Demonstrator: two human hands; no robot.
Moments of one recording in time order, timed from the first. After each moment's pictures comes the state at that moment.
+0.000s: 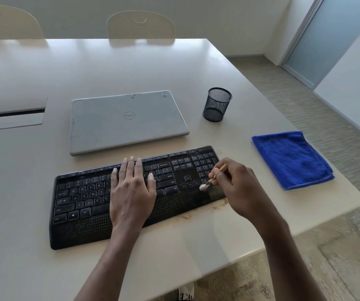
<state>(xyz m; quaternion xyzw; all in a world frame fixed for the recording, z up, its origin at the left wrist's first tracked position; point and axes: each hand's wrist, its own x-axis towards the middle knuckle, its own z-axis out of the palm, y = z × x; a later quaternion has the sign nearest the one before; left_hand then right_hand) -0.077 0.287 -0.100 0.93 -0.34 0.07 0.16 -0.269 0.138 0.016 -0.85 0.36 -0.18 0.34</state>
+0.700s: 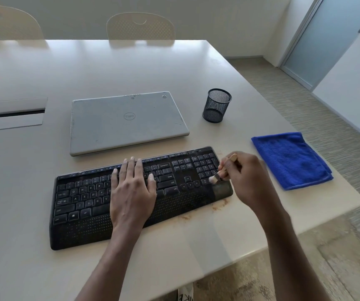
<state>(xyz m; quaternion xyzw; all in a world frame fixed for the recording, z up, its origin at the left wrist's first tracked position) -0.077 0.286 -0.101 0.93 -0.34 0.07 0.16 -0.265 0.125 0.024 -0.83 0.40 -0.23 0.30</state>
